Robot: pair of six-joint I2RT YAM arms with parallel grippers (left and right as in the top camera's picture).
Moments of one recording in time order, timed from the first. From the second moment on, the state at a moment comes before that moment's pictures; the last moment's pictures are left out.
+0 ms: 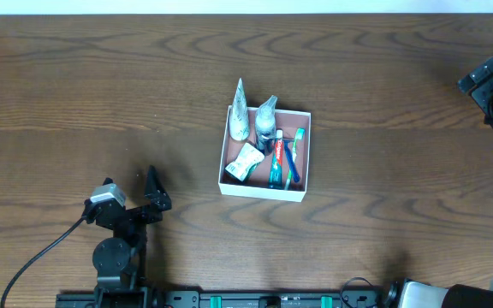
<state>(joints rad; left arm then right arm) 0.00 0.01 0.02 -0.11 -0.11 -0.33 -0.33 1.46 1.60 -1.07 0.02 0.59</state>
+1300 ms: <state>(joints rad) 0.00 0.01 0.02 -0.12 -0.11 -0.33 0.00 0.32 0.52 -0.14 0.20 0.42</state>
